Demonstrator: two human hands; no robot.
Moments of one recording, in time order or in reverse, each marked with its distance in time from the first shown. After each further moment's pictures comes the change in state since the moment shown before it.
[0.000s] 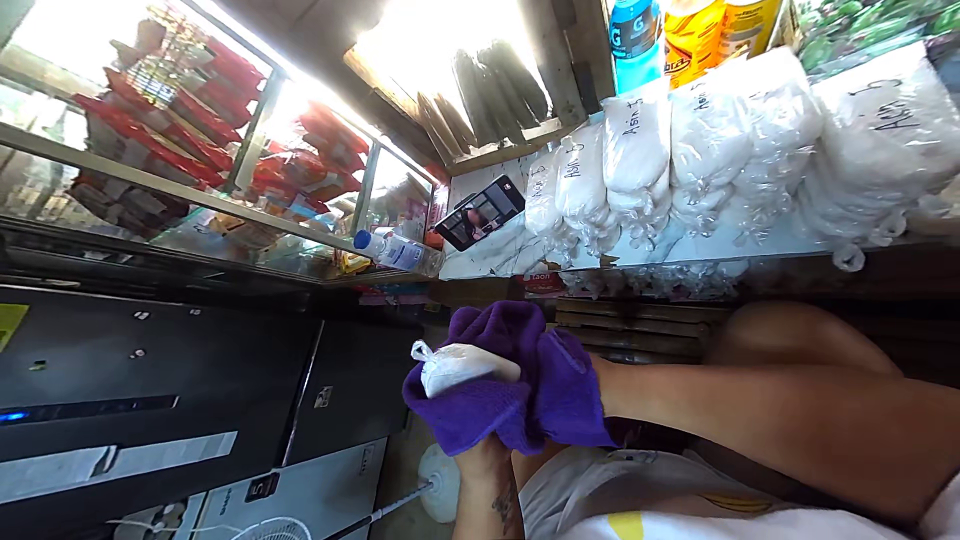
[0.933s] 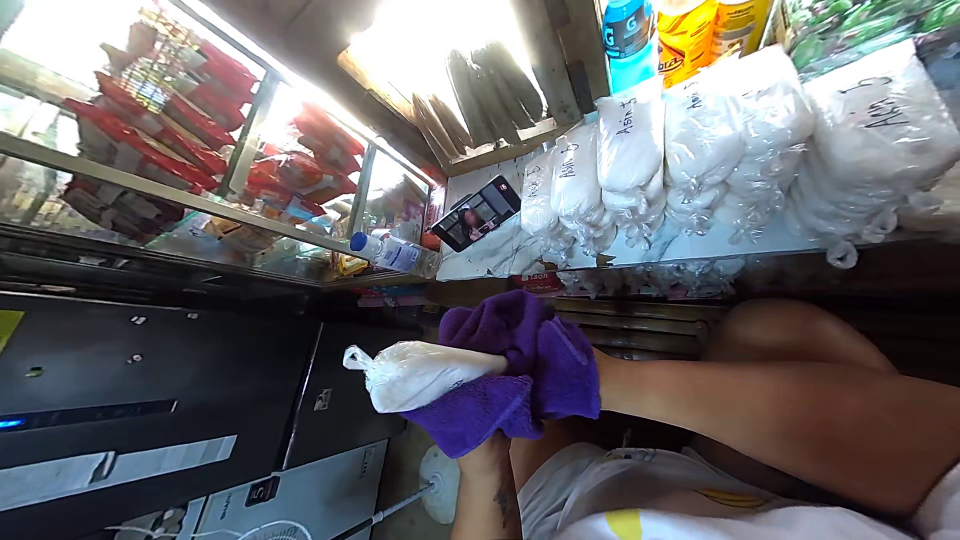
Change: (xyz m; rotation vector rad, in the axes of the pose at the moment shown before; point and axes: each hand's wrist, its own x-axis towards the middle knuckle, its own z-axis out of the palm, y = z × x) left_hand 0.009 0.025 0.069 0.210 0.173 0.031; right_hand 0.005 -0.002 0.002 -0.337 0.048 -0.075
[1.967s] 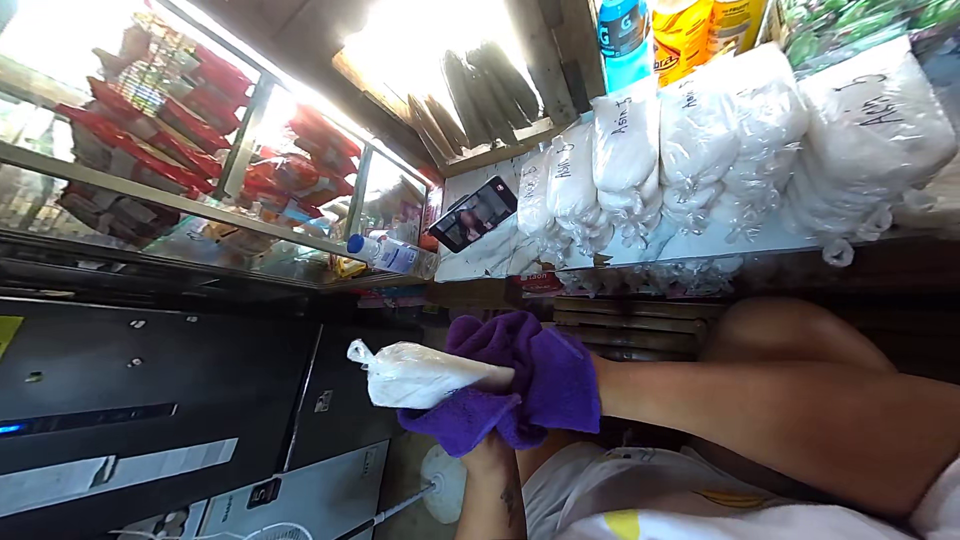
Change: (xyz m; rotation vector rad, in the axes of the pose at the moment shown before) left_hand -0.004 0.010 0.018 -0.074 0.309 -0.231; right_hand 0.008 -0.012 -0.012 -0.057 -0.231 0.215
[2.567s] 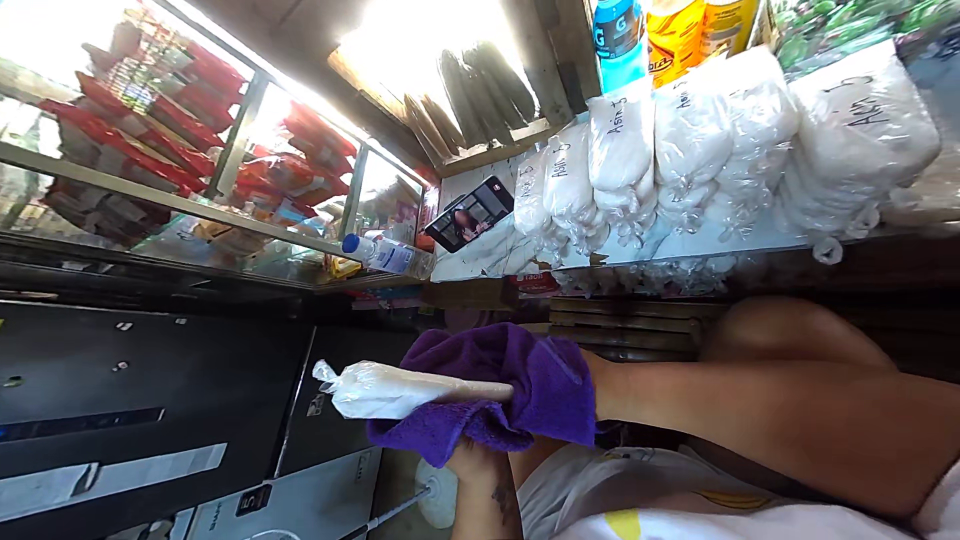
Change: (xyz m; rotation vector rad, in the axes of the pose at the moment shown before) left_hand 0.037 -0.043 -0.071 -0.163 -0.459 0.306; right_hand -0.008 0.015 0.011 -0.013 0.083 -0.175
